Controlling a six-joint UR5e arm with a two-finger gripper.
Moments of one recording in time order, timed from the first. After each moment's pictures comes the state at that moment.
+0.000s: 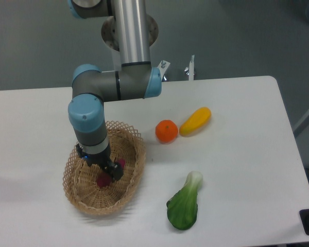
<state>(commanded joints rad) 2.08 -2.04 -1.77 -0.80 1.60 0.73</state>
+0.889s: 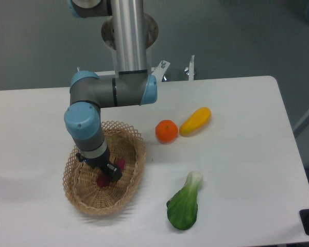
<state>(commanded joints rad) 2.07 -2.05 -1.77 -0.79 1.62 0.74</state>
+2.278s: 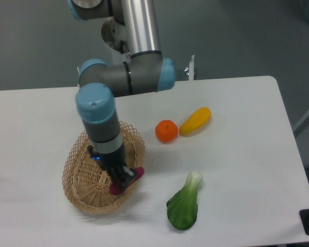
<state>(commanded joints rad) 2.25 -1.94 -1.59 -0.84 1.60 0.94</state>
